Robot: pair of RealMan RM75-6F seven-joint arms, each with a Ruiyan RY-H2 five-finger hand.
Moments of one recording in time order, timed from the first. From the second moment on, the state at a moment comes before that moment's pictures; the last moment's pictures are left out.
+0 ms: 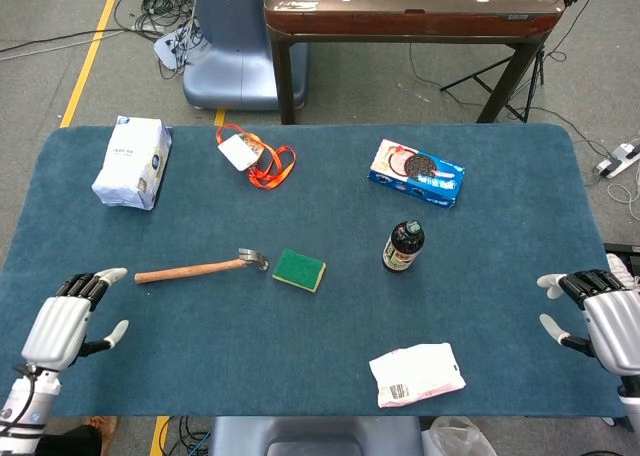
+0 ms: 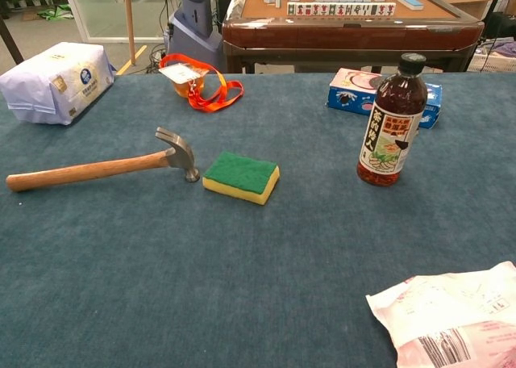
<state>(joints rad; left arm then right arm) -0.19 -1.06 -0.10 -1.86 1.50 1.34 0.12 0.08 -0.91 0.04 -1.74 -1.65 1.54 0.06</state>
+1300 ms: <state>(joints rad) -0.76 -1.46 -0.21 -1.63 0.67 1.03 0.80 0.05 -0.92 0.02 -1.68 -1.62 1.56 0.13</state>
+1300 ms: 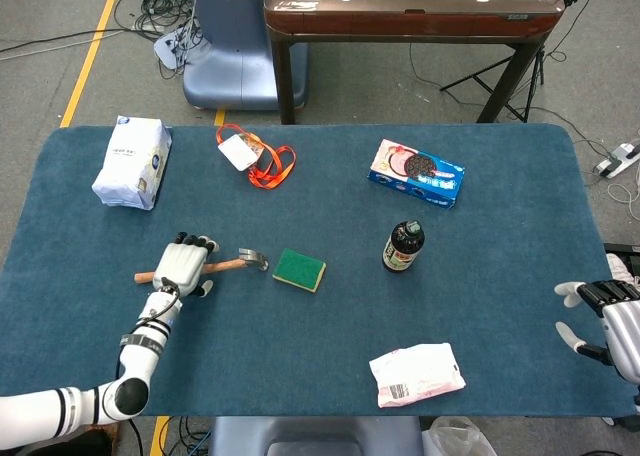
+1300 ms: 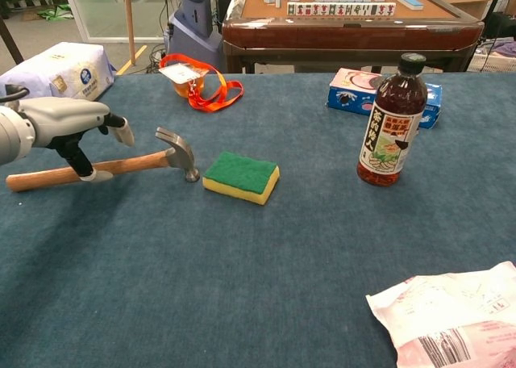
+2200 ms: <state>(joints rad) -0.83 -1.51 -0.16 -1.54 0.60 1.00 0.75 0.03 -0.92 0.02 -1.68 -1.62 1.57 0.12</state>
